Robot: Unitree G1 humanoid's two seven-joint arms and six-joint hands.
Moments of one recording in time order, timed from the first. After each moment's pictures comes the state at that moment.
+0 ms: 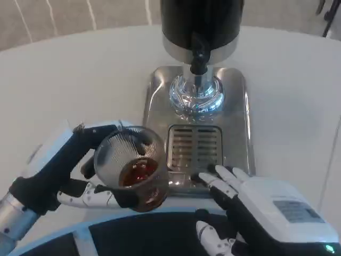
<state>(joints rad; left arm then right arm) -0.49 0.59 -0.05 0.82 0.05 -1.25 -0.22 0.22 0.01 0.33 -1.03 -1.33 0.17 0.85</state>
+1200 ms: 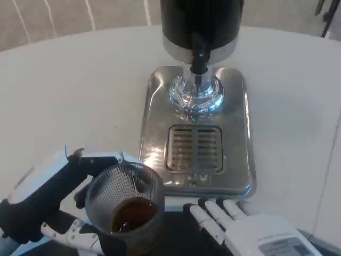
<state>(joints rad) -0.31 0.65 -0.02 0.58 -0.15 -1.23 -0.50 0.49 0.07 0.27 -1.03 -1.37 -0.22 0.74</state>
